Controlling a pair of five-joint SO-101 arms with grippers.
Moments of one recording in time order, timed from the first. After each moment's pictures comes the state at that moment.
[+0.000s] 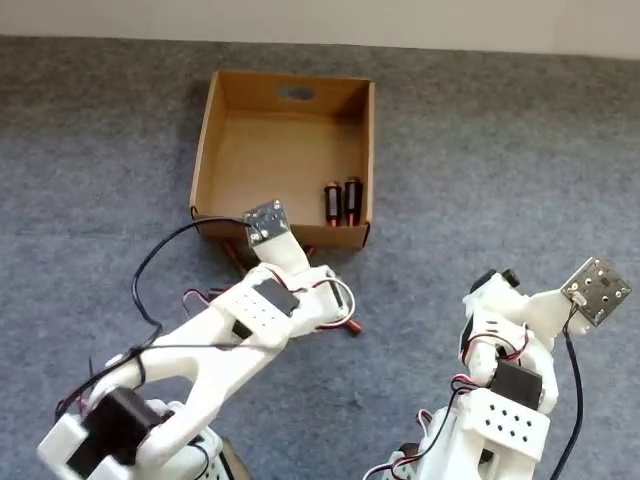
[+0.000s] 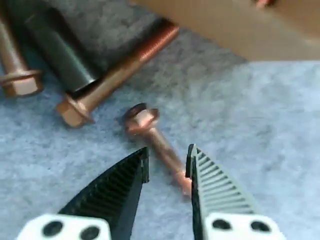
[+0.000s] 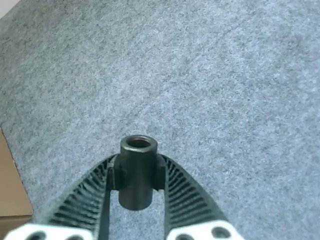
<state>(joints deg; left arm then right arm) 32.7 -12.4 53.2 33.2 61.1 20.0 -74.4 79.5 41.5 -24.1</state>
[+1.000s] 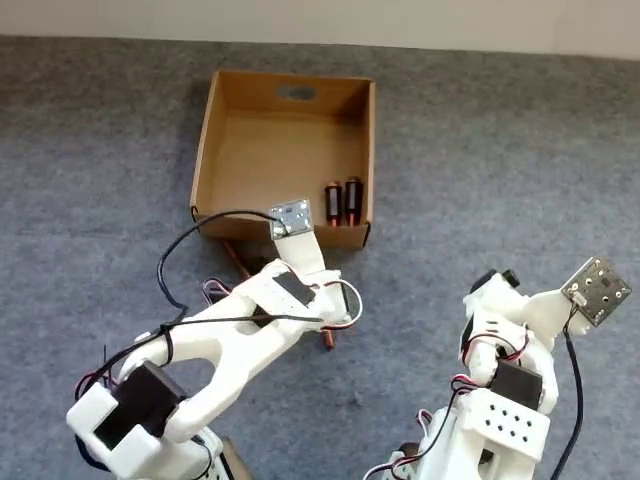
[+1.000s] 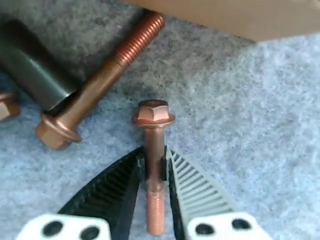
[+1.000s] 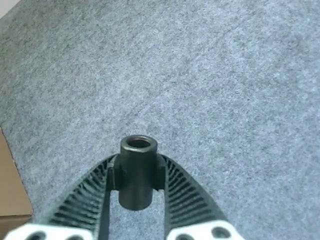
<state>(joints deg) 35.1 -1.8 47.5 34.6 52.9 20.0 -74.4 79.5 41.5 -24.1</state>
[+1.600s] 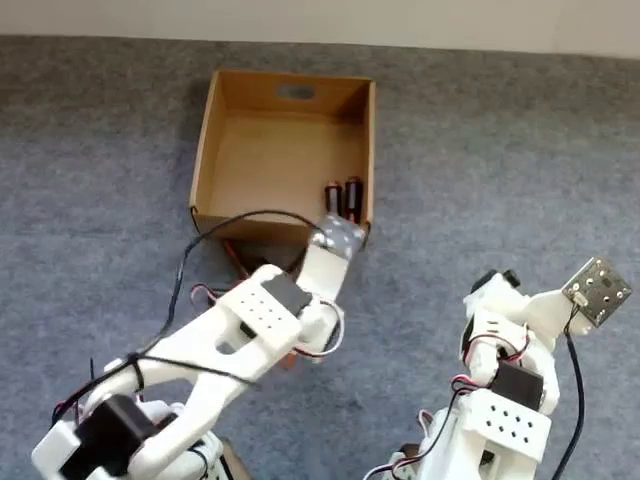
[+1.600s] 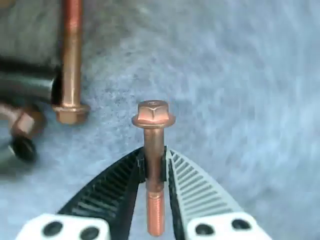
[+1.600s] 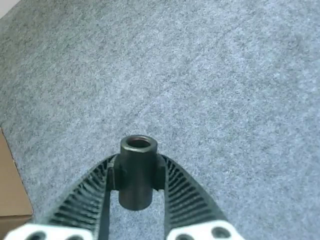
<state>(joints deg) 35.6 -17.3 48.0 56.8 7.8 20.0 -74.4 79.5 41.5 -24.1</state>
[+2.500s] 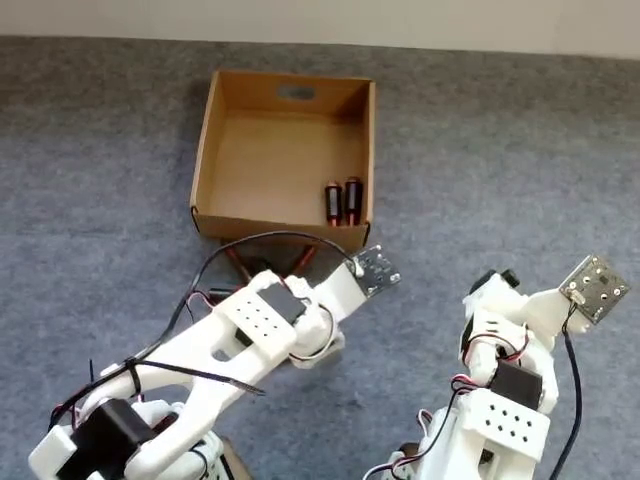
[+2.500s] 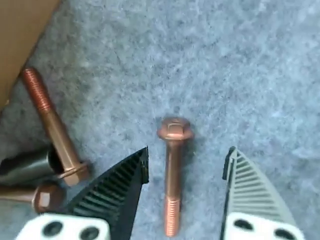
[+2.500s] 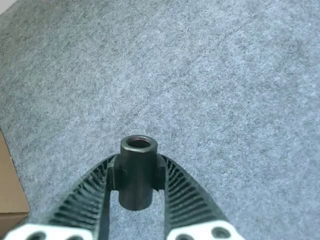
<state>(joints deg) 35.6 -18.2 53.1 46.9 -15.3 20.0 -74.4 79.5 41.5 -22.5</state>
